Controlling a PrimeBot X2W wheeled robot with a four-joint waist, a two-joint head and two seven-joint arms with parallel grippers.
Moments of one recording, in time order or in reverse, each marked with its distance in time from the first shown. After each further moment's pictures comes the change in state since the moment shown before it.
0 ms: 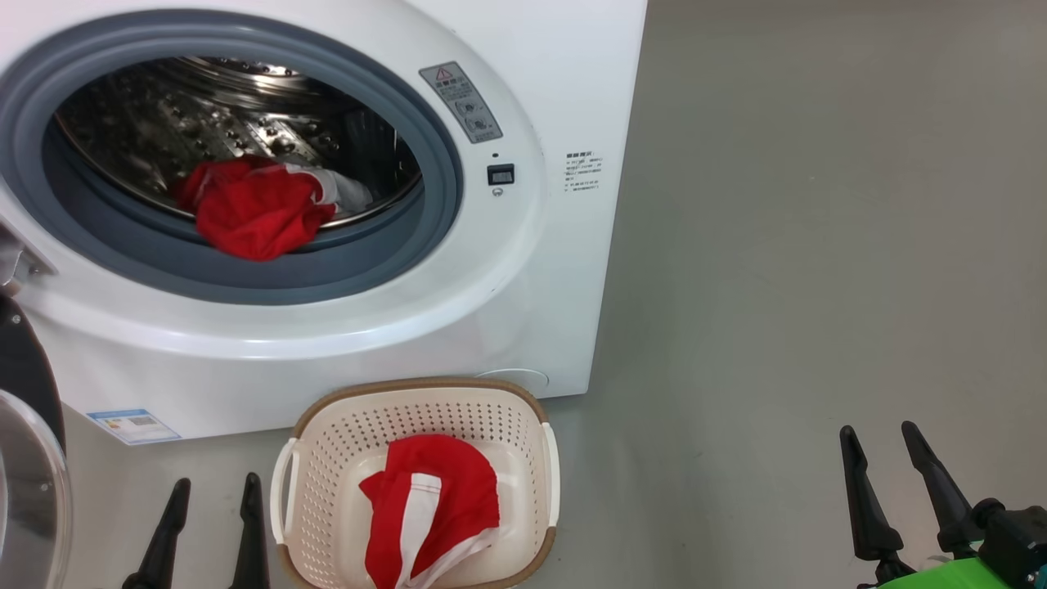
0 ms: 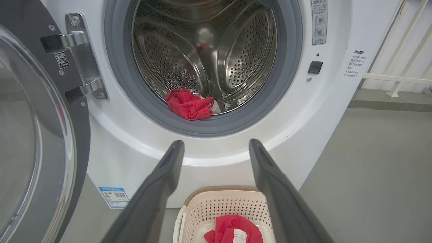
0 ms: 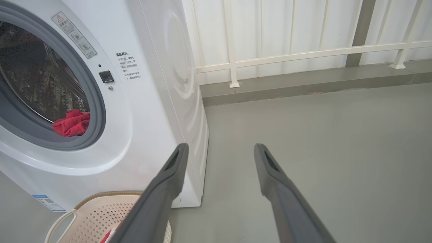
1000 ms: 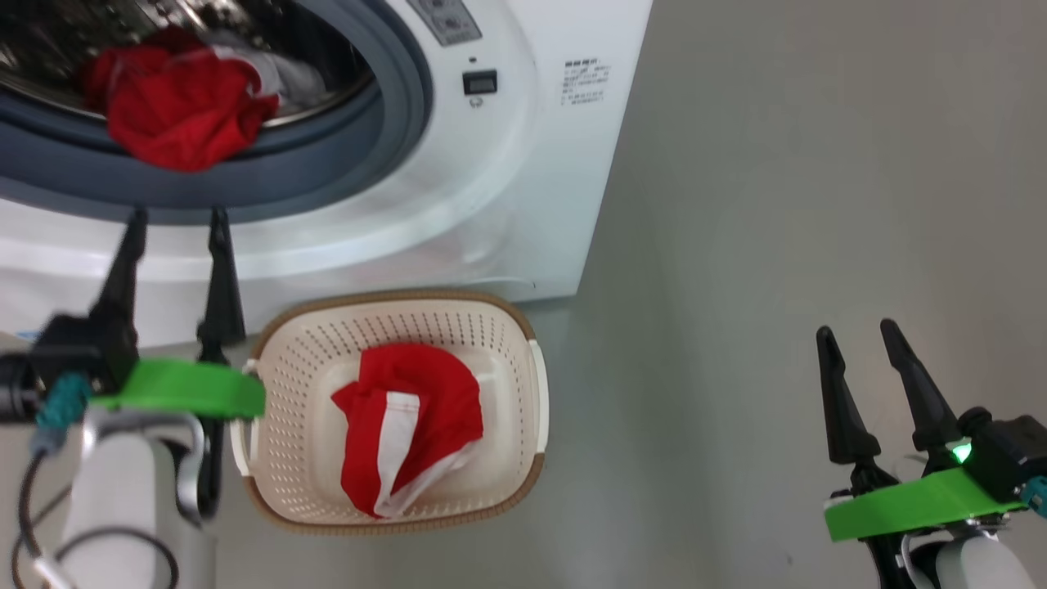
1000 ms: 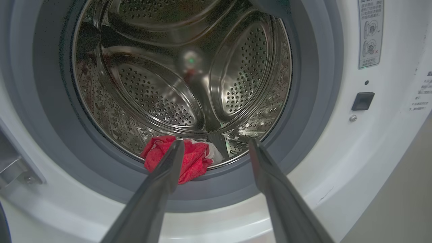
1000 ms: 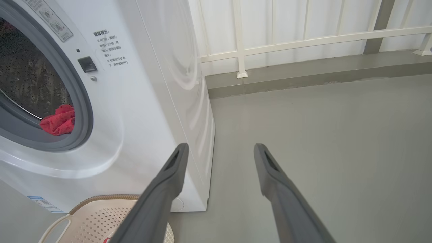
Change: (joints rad) left arm -0.526 0.007 0.009 0.242 0.109 -0.011 0.000; right arm -0.167 0.012 0.031 -0.005 0.001 0.000 0.000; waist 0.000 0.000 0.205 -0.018
